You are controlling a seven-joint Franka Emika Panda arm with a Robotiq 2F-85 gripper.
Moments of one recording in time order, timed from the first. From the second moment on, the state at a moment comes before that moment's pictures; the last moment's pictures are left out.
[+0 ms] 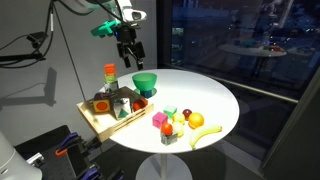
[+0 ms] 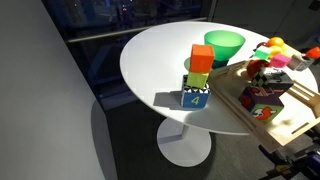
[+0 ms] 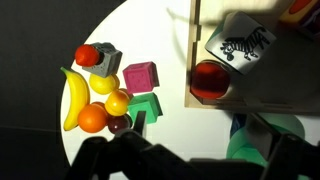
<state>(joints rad) -0.04 -0.29 0.01 -2.33 -0.16 2.10 0.08</state>
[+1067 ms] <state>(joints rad) 0.04 0.11 0.04 -2.02 -0.14 2.11 0.20</state>
